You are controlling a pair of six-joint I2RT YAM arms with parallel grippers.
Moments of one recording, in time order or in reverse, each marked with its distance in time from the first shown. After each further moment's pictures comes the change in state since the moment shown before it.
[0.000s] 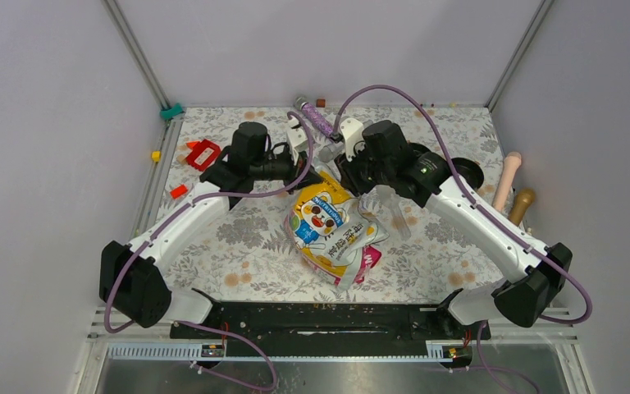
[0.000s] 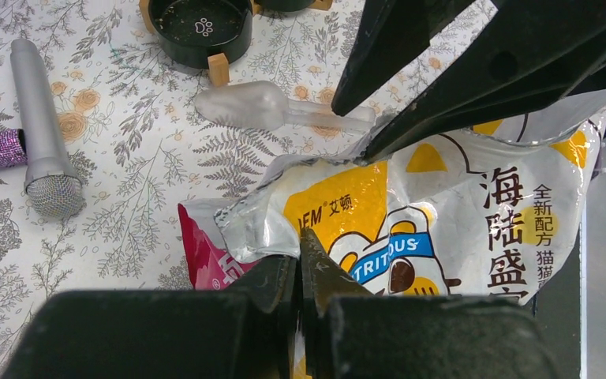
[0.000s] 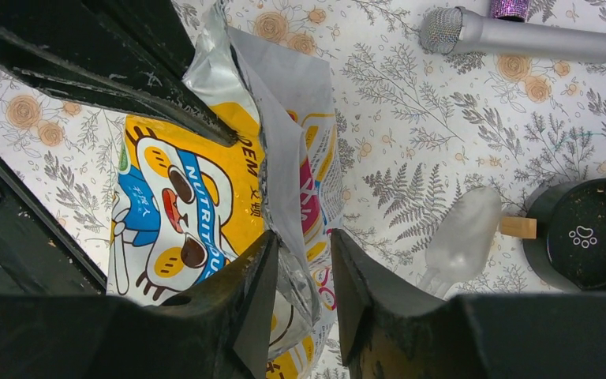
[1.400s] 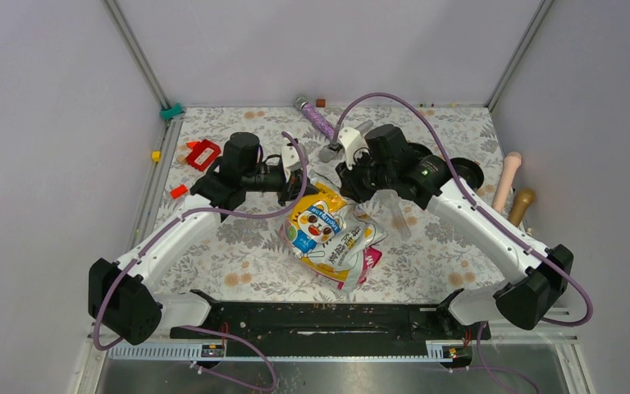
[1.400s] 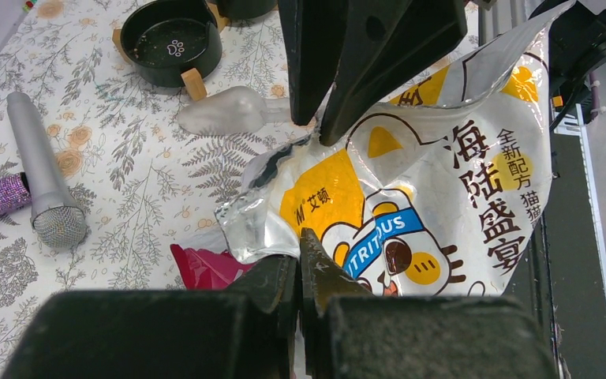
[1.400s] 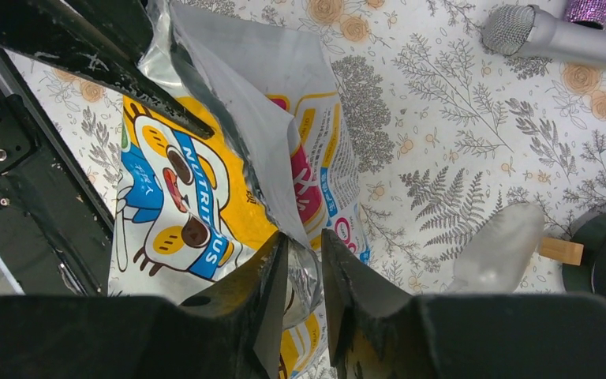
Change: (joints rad) left arm -0.002 -0.114 -0.094 -0.019 0.090 0.174; right arm -0.020 -0.021 -0.049 -0.010 -0.159 -0.067
